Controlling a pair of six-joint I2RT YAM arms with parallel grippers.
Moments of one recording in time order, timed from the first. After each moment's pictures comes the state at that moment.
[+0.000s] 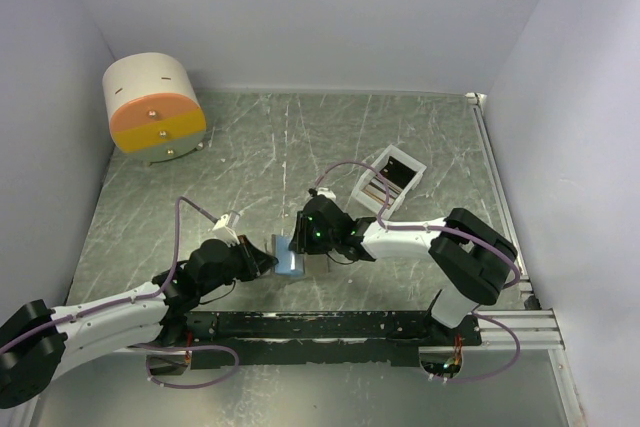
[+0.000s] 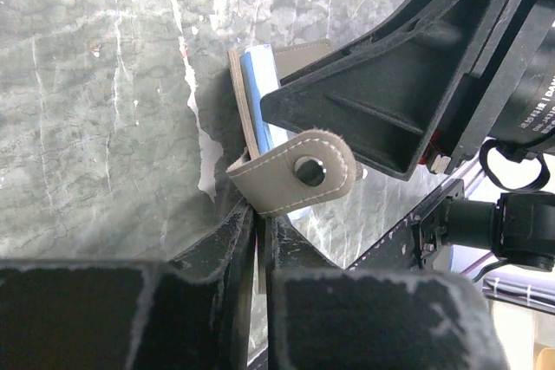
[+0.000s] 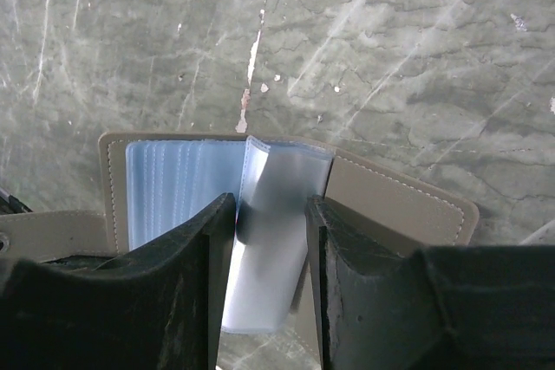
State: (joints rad) left arm -0.89 0.79 0.07 0.29 -0.08 -1.00; right arm 0.96 1.62 0.74 0.08 0.02 0.83
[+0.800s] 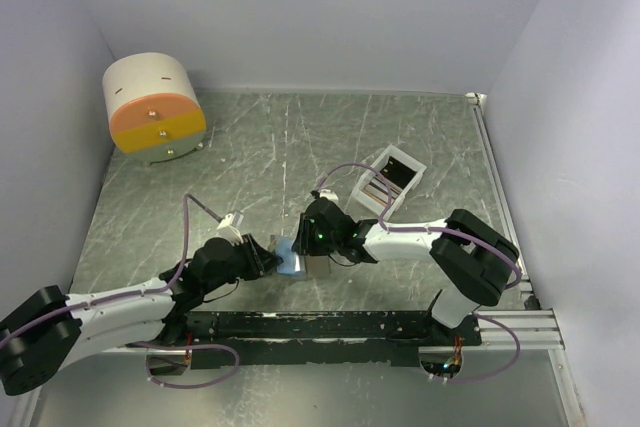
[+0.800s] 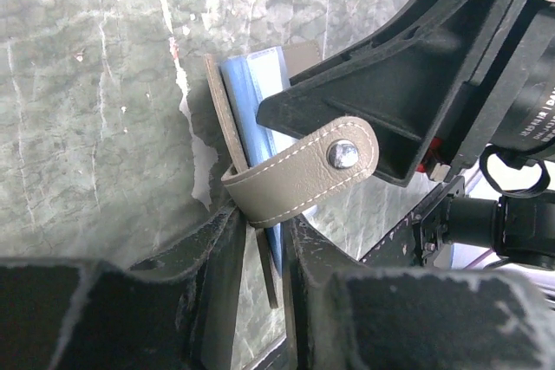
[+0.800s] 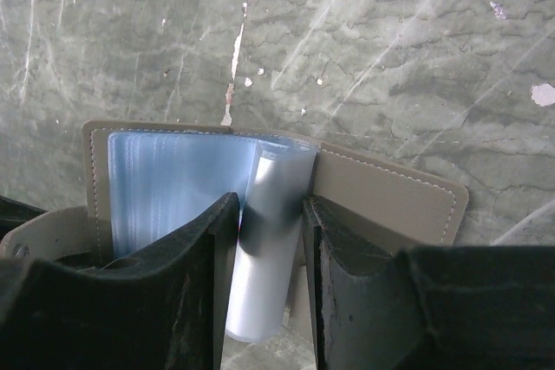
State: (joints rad) left arm -0.89 0.90 0.07 0.41 -0.06 -1.00; right arm 0.96 1.61 0.72 0.09 0.04 0.83
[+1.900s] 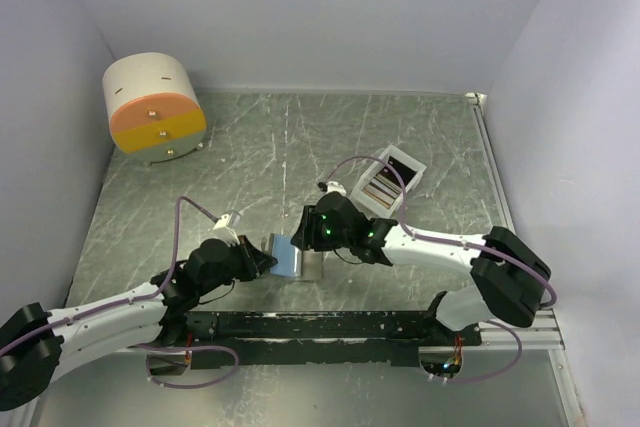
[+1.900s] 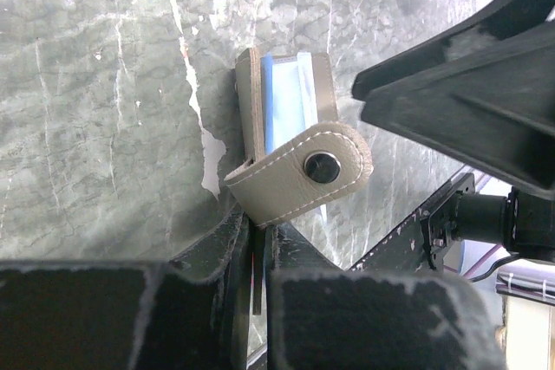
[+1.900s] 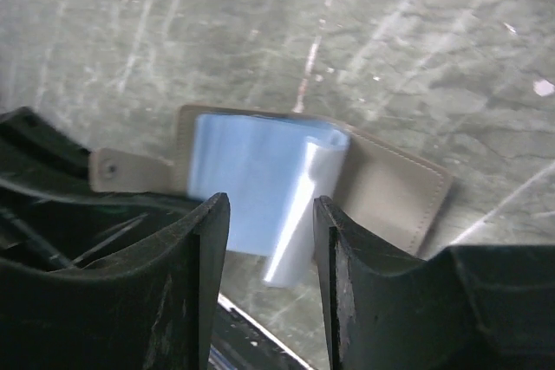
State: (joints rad) left arm -0.89 0.77 0.08 0.26 -0.08 -0.97; right arm 0.96 1.43 0.71 0.00 0.04 0.83
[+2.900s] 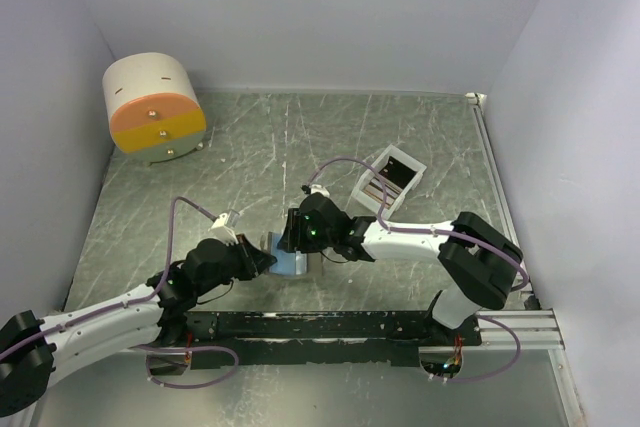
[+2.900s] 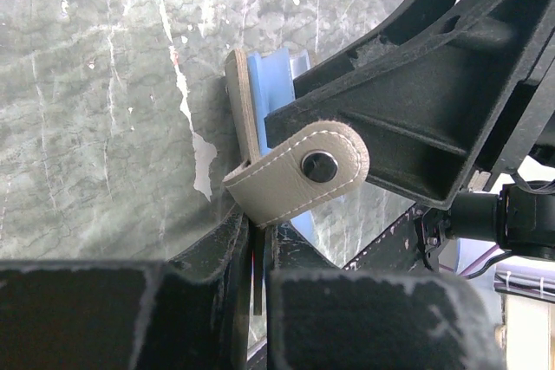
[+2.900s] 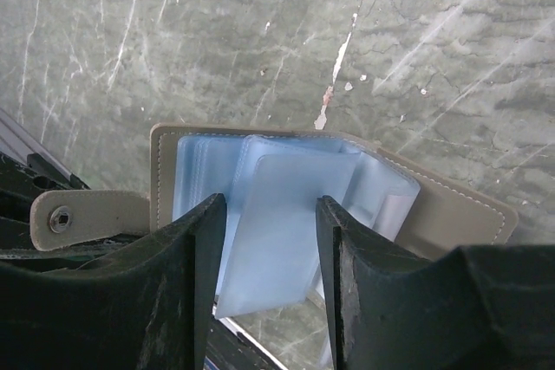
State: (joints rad) left arm -0.89 0.71 0.09 0.21 -0.08 -0.97; right arm 1.00 1.58 0.79 0.07 -0.01 0.85
